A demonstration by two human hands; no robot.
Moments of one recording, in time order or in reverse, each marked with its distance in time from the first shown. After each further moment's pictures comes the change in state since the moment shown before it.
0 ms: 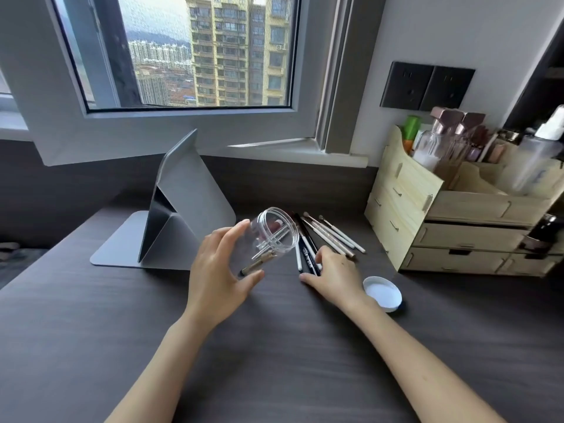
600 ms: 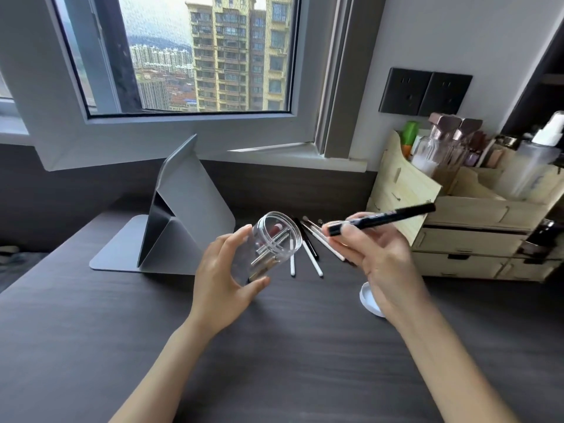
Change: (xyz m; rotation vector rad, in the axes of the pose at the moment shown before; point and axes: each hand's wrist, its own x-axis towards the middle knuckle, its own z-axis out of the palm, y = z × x) left_hand -0.002 0.004 0.004 -0.124 -0.017 -0.049; right_hand -0.057 -0.015 -0.087 1.441 0.076 -0.198
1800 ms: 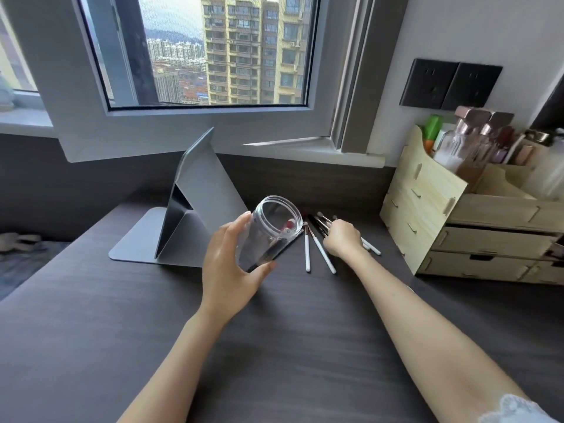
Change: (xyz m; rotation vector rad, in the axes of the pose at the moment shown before) left_hand 0.004 -0.008 -0.004 -0.009 0.137 -0.005; right_hand 0.128 0.115 0.000 -1.528 0.028 0.267
